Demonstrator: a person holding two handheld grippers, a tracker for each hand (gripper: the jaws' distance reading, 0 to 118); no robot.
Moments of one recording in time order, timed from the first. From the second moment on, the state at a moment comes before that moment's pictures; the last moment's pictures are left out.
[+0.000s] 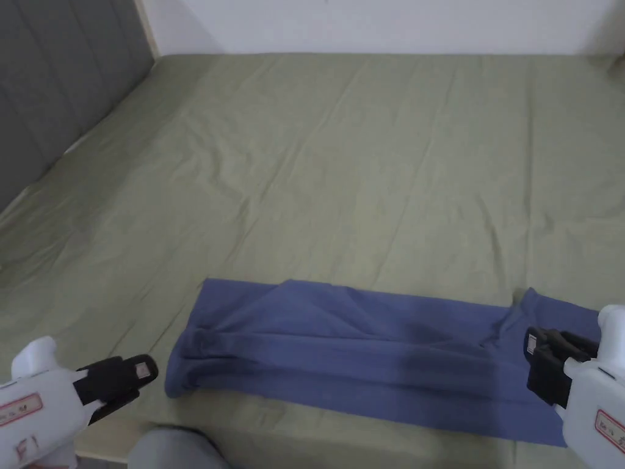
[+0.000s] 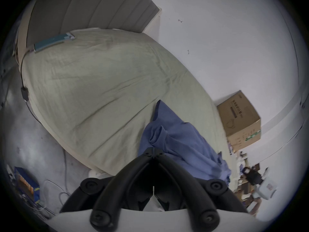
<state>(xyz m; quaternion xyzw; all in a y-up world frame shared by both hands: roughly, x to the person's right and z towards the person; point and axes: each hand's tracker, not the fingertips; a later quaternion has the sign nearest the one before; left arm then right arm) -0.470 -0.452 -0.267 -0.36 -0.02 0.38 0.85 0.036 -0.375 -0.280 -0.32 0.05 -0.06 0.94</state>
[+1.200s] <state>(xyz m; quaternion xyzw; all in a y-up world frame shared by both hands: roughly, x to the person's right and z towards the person) -0.376 -0.382 -0.394 -0.39 -0.08 0.21 0.89 0.078 -0.350 -0.260 -0.33 0.02 -0.11 0.94</state>
